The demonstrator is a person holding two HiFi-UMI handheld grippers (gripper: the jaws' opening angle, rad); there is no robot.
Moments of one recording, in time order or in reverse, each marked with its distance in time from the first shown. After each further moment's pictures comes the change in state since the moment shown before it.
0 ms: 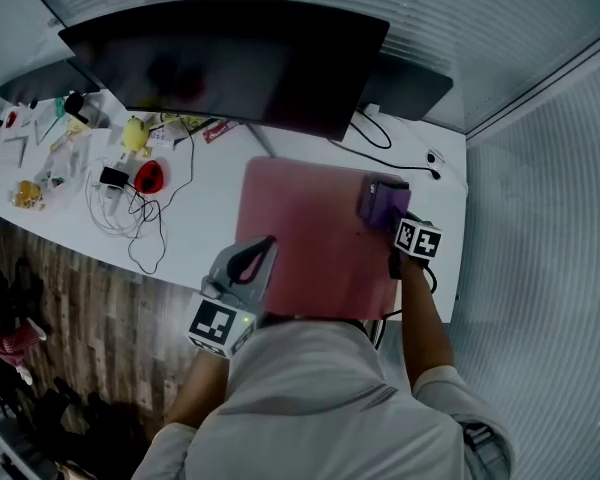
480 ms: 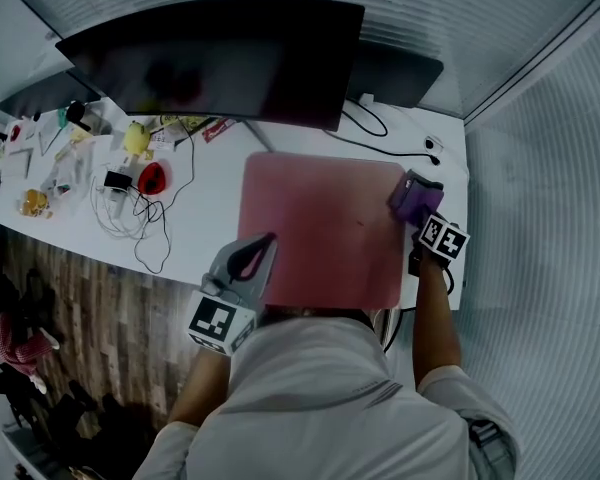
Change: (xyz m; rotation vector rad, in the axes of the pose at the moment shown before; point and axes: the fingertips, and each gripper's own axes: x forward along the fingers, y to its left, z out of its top) left arm -0.008 -0.020 -0.004 0.038 0.019 -0.028; right arm -0.052 -0.074 -0.008 0.156 -0.105 -0.161
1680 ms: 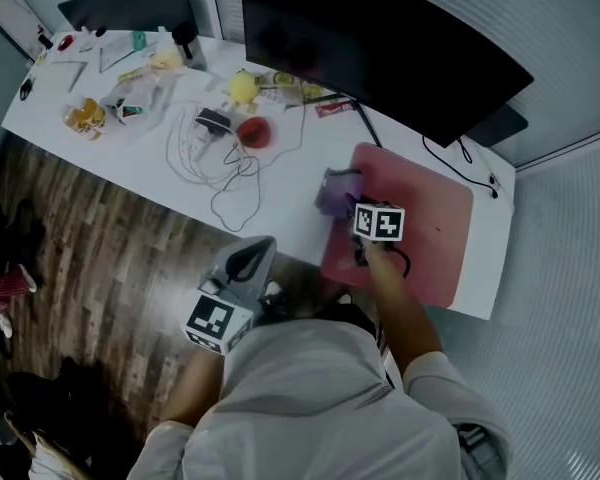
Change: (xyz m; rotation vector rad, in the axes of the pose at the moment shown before) left arm -0.273 0.150 -0.057 -0.098 -0.057 0.156; right arm 0.003 0.487 -0.163 -0.399 0.197 0.467
